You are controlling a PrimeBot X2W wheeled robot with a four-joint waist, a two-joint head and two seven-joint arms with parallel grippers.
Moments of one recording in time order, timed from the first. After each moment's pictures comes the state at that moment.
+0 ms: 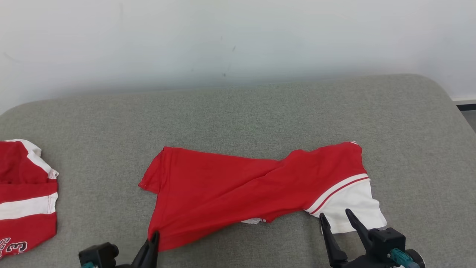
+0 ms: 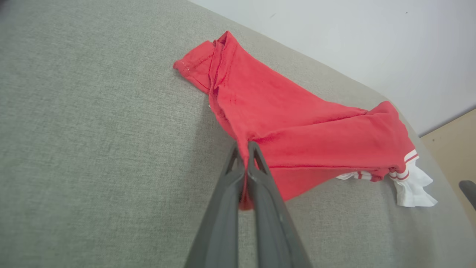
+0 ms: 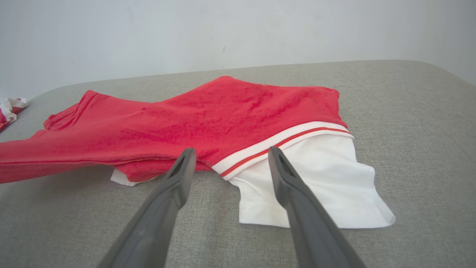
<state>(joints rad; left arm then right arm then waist) -0.01 0.07 -0.11 0.18 -0.53 -0.04 0.05 -0.05 -0.05 0.14 0.30 0.16 0.13 -0.12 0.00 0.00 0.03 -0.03</state>
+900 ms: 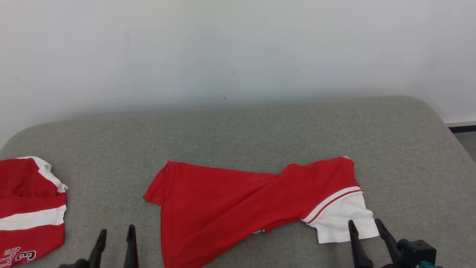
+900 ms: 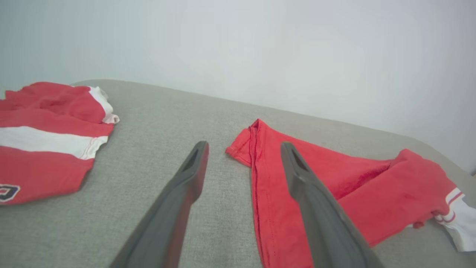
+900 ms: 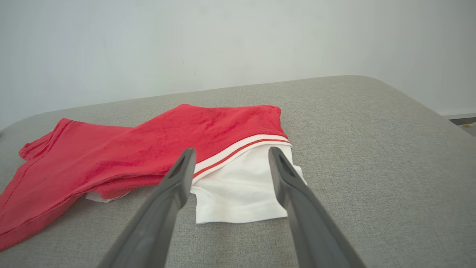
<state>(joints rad) 0.02 0.10 -0.05 0.27 -0.35 -0.04 -0.26 0.02 -0.05 0.03 0.26 0.16 0.13 -0.12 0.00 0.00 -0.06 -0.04</state>
